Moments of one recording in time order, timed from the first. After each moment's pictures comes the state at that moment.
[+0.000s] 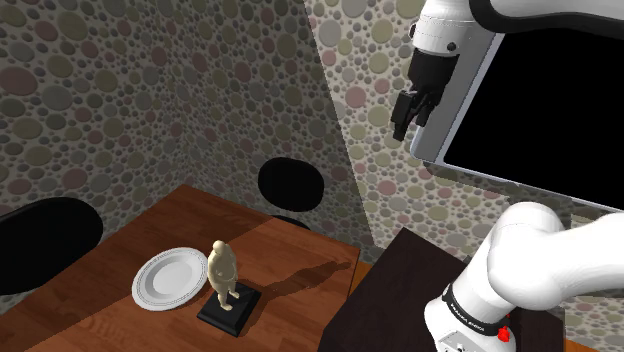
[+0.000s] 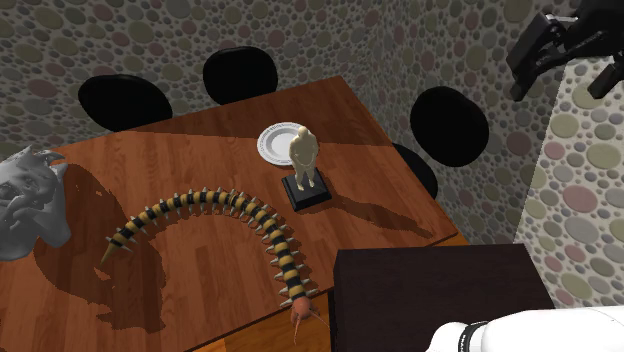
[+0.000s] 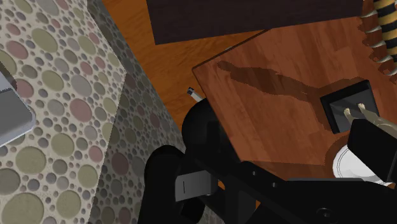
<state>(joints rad) 0.00 -0.81 0.06 -2.28 -0.06 1.47 0.14</state>
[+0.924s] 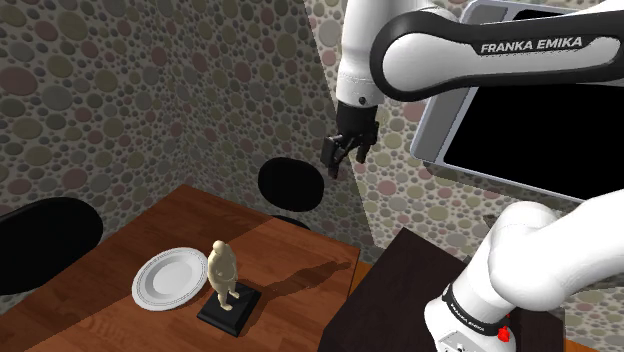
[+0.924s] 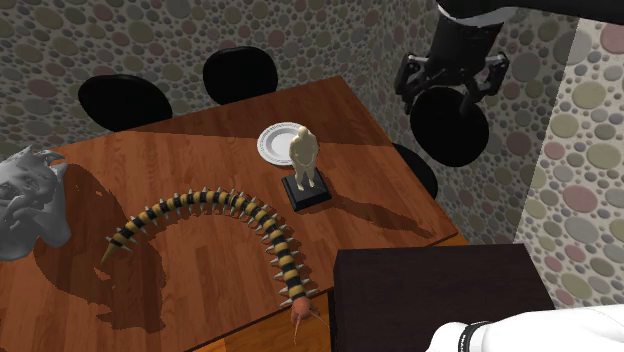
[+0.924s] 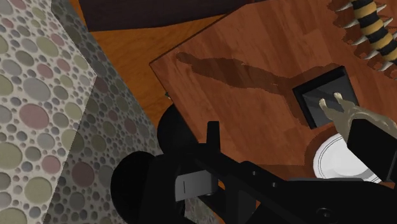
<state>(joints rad) 0.04 -0.55 0.22 -2.34 0.05 1.76 0.35</state>
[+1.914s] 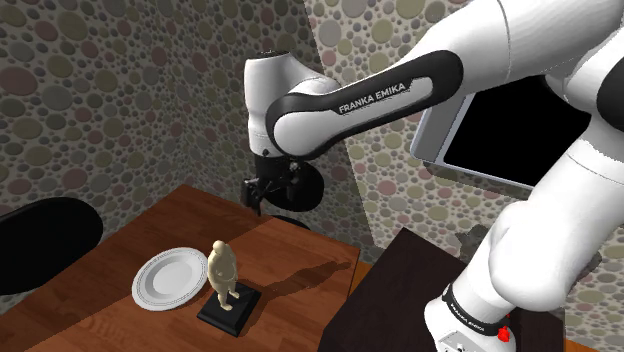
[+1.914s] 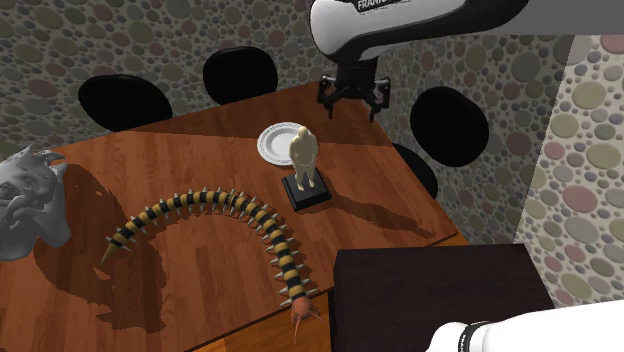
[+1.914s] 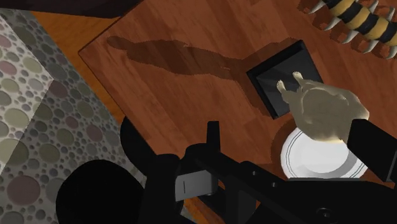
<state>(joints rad) 0.06 -0.03 0.38 -2.13 0.00 2.05 0.63</state>
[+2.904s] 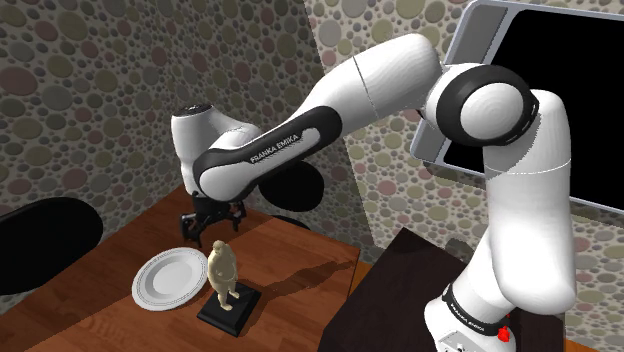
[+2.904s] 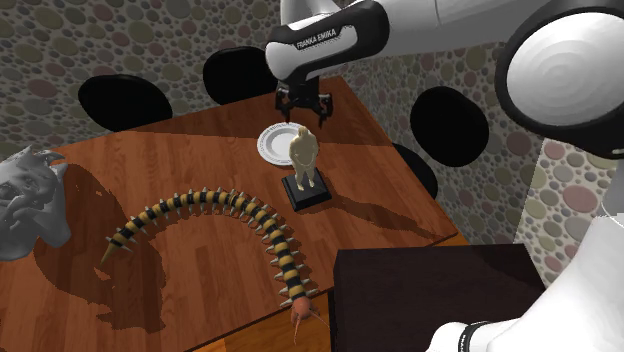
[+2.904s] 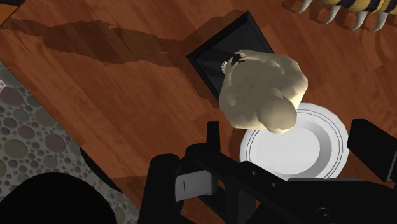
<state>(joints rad) 0.19 0.51 0.38 -1.71 -0.17 2.13 0.85</state>
